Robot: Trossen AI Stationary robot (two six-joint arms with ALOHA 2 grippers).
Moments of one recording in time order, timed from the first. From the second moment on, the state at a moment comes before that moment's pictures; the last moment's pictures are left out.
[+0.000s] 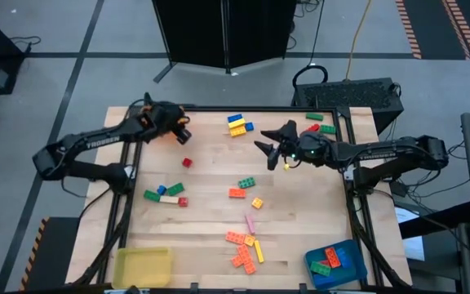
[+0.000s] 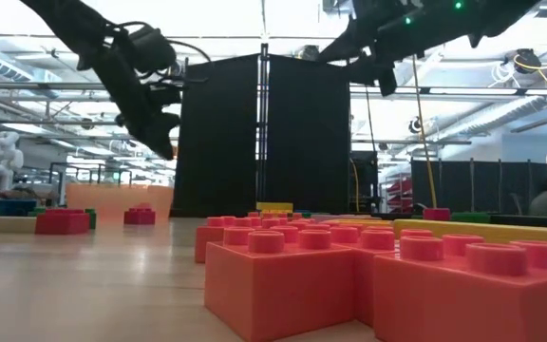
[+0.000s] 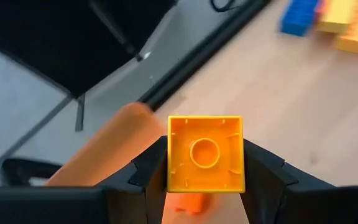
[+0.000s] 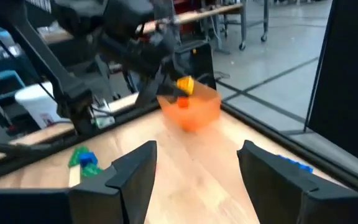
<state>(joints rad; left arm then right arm) 0.67 1.19 0.70 -0.31 -0.30 0.06 -0.11 1.22 0.71 0.33 0.33 0.30</state>
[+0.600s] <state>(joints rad) 0.90 1.19 0.70 -0.43 -0.19 0.04 -0.11 1.22 0.71 0.33 0.33 0.31</state>
